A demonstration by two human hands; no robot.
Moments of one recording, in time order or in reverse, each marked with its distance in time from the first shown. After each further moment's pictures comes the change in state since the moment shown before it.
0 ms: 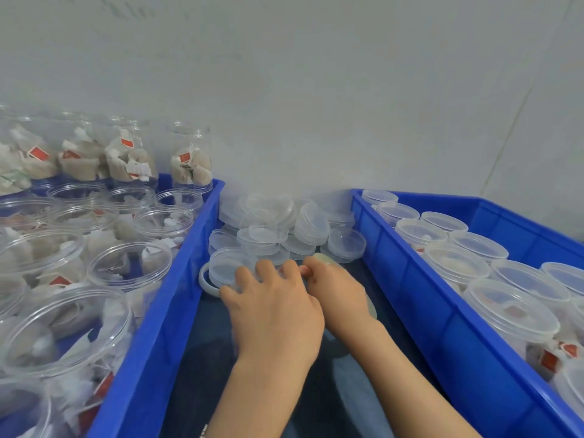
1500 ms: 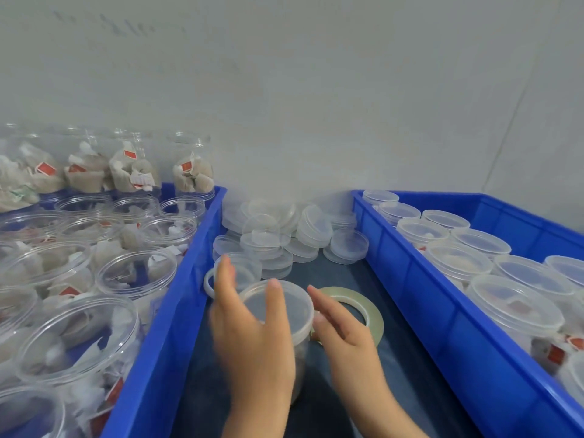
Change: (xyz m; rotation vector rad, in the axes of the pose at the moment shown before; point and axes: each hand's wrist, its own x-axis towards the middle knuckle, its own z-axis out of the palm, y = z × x) left_hand -0.014 -0.017 0.025 -1.145 0.506 -0.387; right_hand -0.084 -0.009 0.012 1.119 0.087 -0.012
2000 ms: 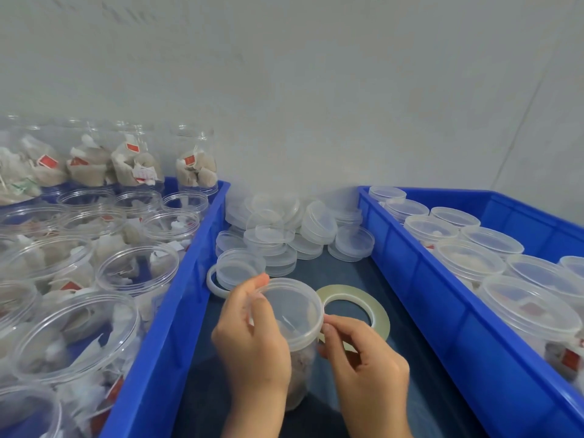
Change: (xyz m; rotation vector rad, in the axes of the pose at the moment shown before) left_hand 0.000 -0.017 0.005 -0.201 -0.001 -0.013; right_hand -0.016 0.009 -0.002 -0.469 0.359 -0.554
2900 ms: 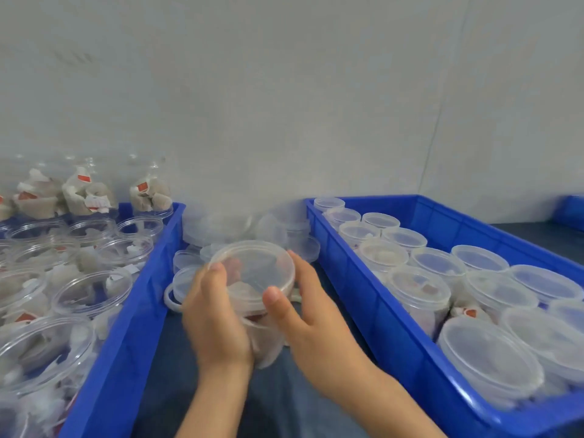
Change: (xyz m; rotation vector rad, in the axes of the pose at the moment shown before) left_hand -0.013 0.074 0.014 -0.281 -0.104 -0.266; right_hand 0.056 -0.067 -0.060 0.396 -0.490 0.240
